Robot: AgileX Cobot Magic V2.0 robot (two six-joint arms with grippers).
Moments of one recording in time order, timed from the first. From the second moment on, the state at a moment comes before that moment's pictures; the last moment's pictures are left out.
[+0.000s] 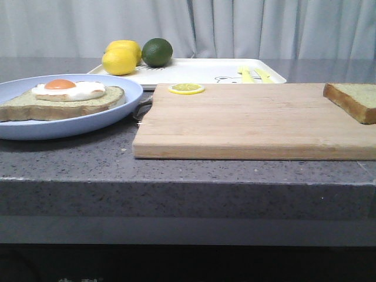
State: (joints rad) left arm -0.03 0.00 0.00 -0.02 -0.01 -0.02; right arm 0.03 -0.01 0.03 -0.02 -0.03 0.13
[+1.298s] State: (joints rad) left arm -0.03 0.50 -0.27 -0.12 -0.09 -0.02; right arm 0.03 0.24 -0.41 -0.02 0.35 0.13
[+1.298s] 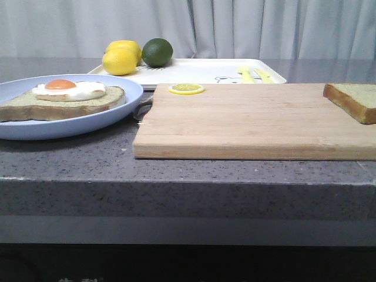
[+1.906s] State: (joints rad) left arm -0.03 0.50 -0.27 -0.12 -0.12 -0.02; right arm 0.03 0.24 -0.41 -0.02 0.35 0.13
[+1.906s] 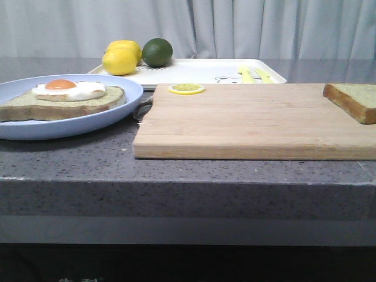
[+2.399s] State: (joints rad) left arm -0.03 0.50 -0.27 -0.12 -0.13 -0.02; right arm 0.03 0.24 -0.41 -0.02 0.37 0.13
